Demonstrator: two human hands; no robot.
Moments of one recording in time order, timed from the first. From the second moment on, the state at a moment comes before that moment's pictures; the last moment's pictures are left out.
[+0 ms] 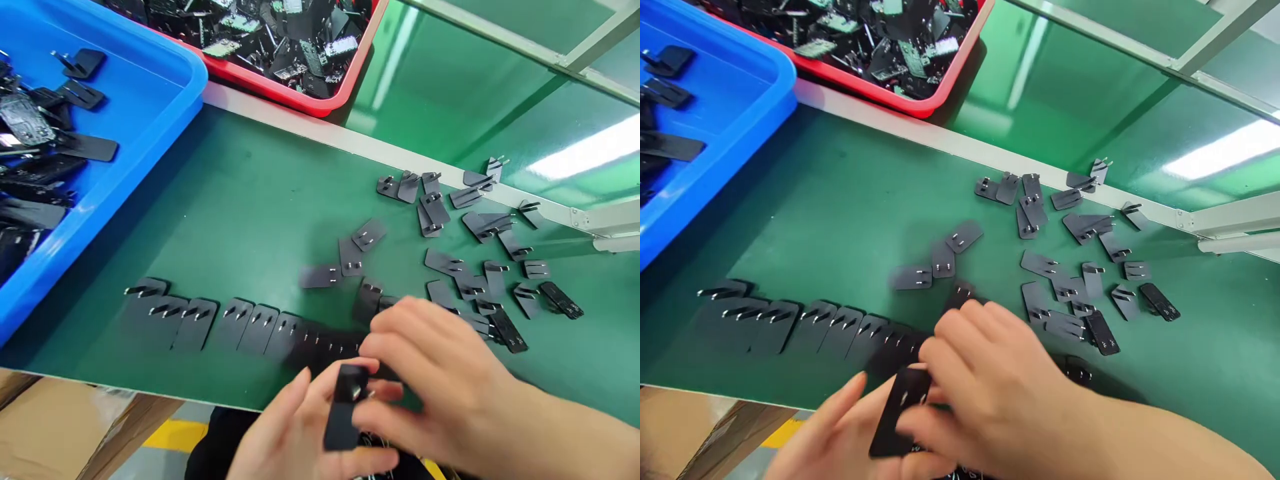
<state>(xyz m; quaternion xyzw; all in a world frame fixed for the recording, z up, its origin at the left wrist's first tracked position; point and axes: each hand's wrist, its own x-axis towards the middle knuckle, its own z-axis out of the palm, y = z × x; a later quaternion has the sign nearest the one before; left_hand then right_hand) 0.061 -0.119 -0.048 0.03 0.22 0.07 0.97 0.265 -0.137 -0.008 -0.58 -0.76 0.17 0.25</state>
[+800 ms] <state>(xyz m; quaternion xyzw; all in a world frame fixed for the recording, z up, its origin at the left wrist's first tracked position) 0.004 -0.163 -0.072 -0.11 0.23 0.10 0.96 0.181 -0.182 -0.014 -0.56 -0.77 0.22 0.20</state>
